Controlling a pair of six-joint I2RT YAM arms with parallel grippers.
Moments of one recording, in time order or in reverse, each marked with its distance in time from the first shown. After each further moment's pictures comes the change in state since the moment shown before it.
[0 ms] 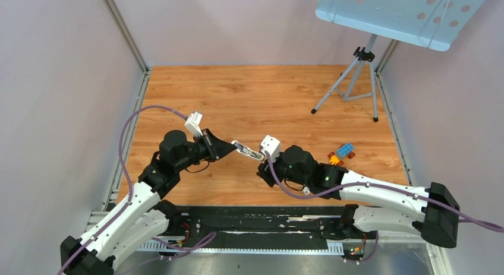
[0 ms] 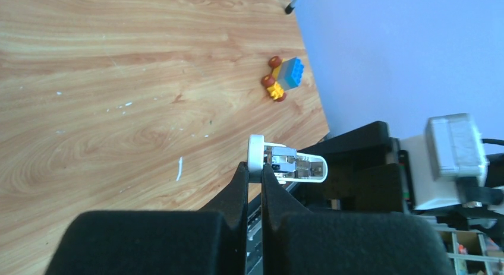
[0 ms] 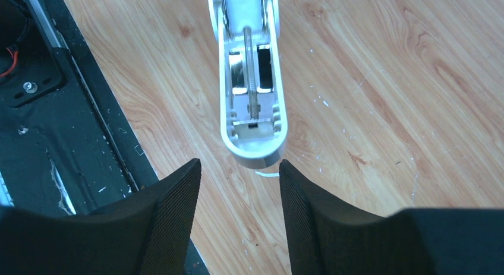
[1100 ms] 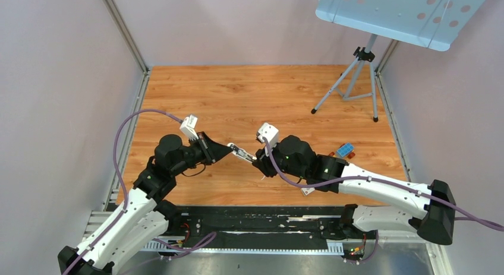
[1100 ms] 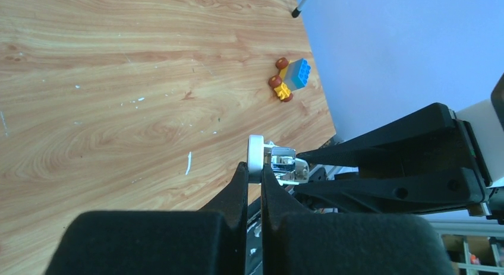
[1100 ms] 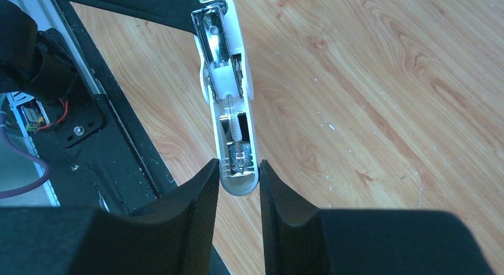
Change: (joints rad) left arm 0.004 -0.094 -0.006 -0.071 -0.017 0.018; right arm 0.000 0.050 0.187 -0.116 0.008 0.094
